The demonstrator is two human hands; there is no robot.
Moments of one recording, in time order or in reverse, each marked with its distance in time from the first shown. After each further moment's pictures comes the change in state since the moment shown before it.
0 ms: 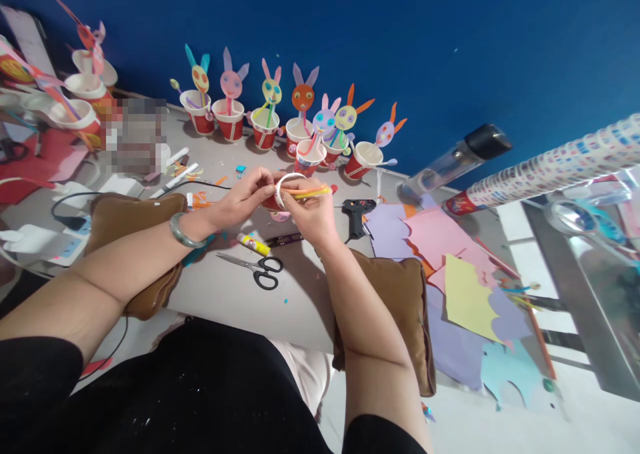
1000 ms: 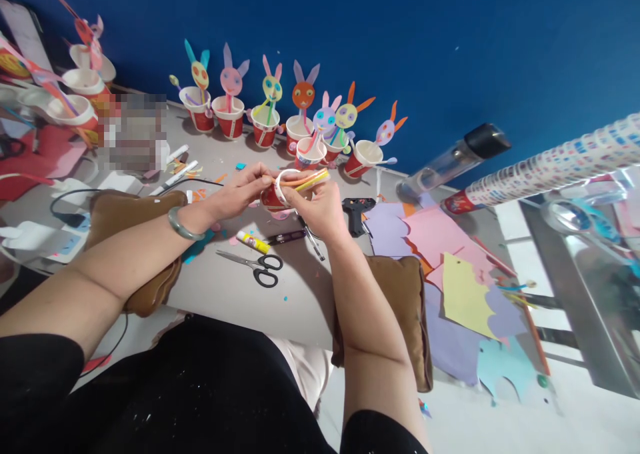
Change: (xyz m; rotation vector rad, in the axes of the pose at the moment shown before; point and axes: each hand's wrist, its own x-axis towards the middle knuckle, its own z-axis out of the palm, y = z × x) left_hand 0.005 0.003 -0.006 -0.207 0.002 -0.253; right_hand 0.007 -0.006 -0.013 0.064 -0.065 0.134
